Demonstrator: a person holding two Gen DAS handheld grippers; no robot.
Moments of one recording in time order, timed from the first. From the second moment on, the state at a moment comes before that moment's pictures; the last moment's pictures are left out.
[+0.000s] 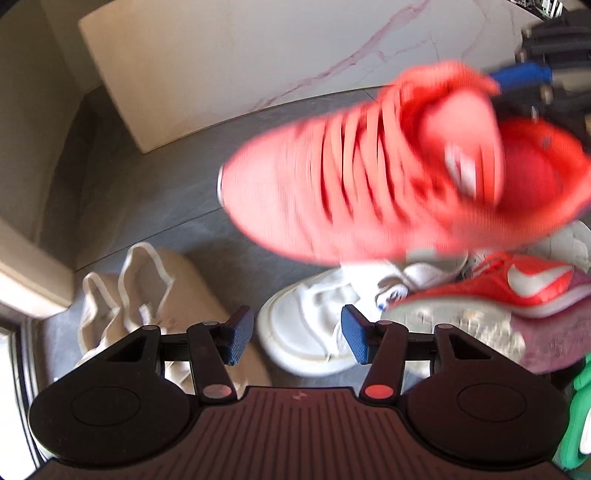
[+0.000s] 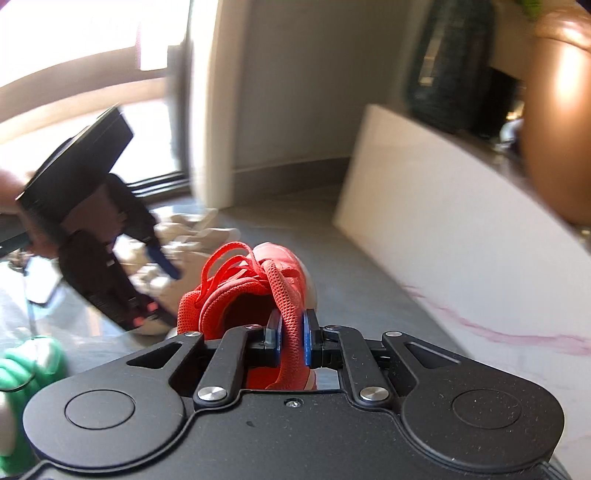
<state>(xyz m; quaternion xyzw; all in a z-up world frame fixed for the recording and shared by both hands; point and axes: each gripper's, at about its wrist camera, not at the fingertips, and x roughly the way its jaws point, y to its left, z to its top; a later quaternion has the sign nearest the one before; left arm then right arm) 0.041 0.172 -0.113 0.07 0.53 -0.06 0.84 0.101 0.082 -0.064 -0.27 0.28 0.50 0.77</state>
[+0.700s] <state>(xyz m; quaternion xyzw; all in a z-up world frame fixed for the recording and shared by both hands) -0.069 0.151 -0.116 0.10 0.59 -0.16 0.78 -0.065 0.049 -0.084 -0.34 0.42 0.65 0.54</state>
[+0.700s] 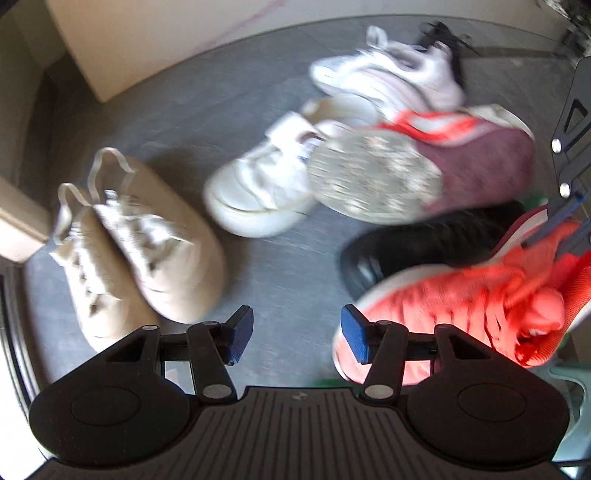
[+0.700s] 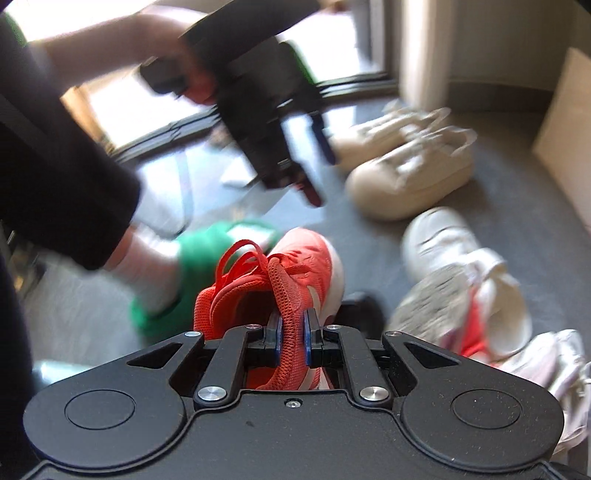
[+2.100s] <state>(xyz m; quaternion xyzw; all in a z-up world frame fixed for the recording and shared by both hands) -0.152 -0.010 -0.233 0.16 0.64 -0.37 0.66 -0.092 -0.018 -0.183 -0.44 0.46 0.62 0.46</state>
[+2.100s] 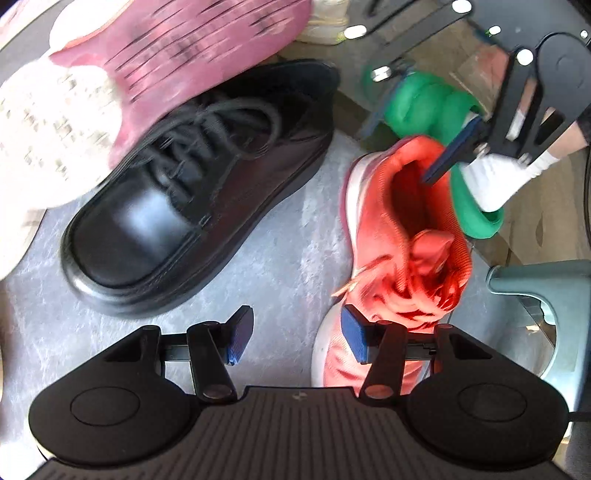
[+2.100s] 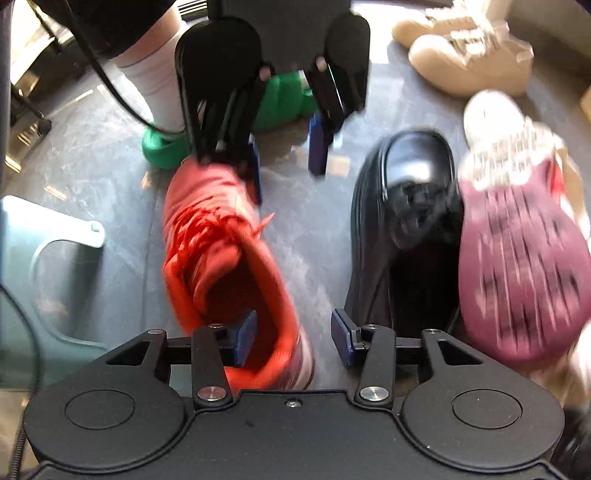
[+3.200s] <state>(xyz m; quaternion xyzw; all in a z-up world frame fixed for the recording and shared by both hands) -0.153 -0.012 -0.233 0.19 0.68 -0.42 0.57 -0.092 -0.034 -0.169 -0.43 0.53 0.62 0.38</state>
